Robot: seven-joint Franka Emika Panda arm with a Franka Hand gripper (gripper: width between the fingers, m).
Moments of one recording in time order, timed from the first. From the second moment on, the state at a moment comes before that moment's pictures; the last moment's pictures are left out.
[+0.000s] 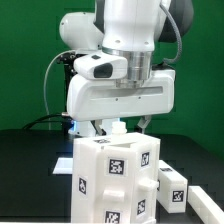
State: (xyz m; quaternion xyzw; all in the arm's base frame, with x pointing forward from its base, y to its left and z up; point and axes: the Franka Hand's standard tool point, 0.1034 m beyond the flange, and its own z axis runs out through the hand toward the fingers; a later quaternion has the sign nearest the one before) arm 0.490 0.024 0.105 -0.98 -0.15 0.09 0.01
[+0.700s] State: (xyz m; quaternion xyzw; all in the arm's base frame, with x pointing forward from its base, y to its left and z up) arm 0.493 0.088 0.076 -0.99 -0.13 0.10 0.00
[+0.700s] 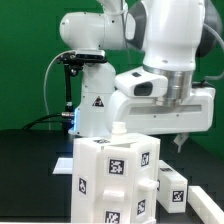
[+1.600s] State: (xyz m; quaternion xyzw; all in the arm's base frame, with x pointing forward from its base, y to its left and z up) arm 0.488 0.094 0.049 -0.99 -0.14 0.10 0.00
